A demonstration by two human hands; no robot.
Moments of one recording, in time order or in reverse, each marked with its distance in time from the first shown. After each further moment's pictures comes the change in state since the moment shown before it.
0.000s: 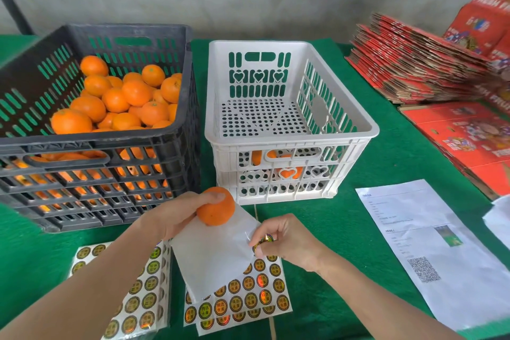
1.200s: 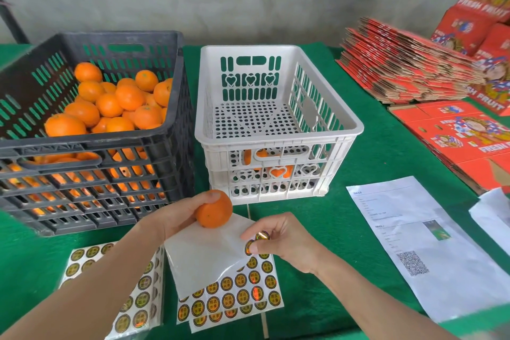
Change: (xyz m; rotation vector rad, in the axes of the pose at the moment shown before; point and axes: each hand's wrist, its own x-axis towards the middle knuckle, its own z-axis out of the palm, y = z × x) left_hand -0.001 -0.003 0.015 -0.082 -0.004 -0.094; right_hand -0.018 -0.009 -0.003 0.180 -0.001 -0.083
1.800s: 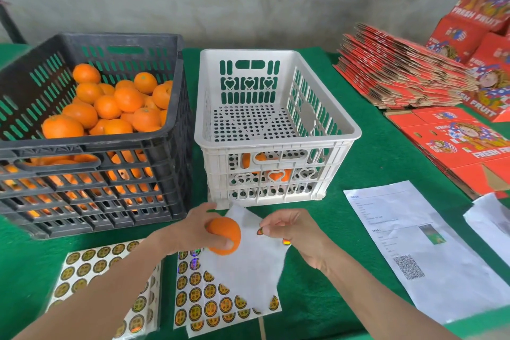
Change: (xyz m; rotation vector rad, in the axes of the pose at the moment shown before) left_hand 0.007 -0.020 0.012 0.855 0.024 0.295; right_hand 0.001 -0.004 -0.017 0.066 0.246 0.178
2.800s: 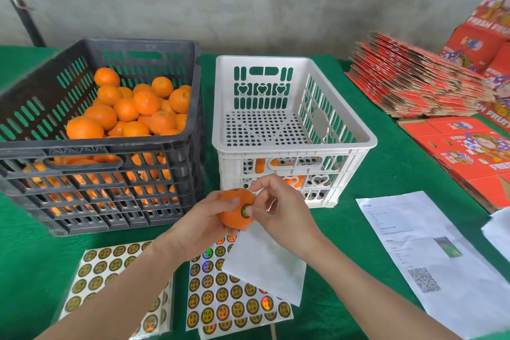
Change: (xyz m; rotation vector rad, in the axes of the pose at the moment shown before) left_hand -0.038 0.035 -0.006 -1.085 0.023 0.192; right_hand 0.000 -0.051 0.048 -0.472 0.103 -0.504
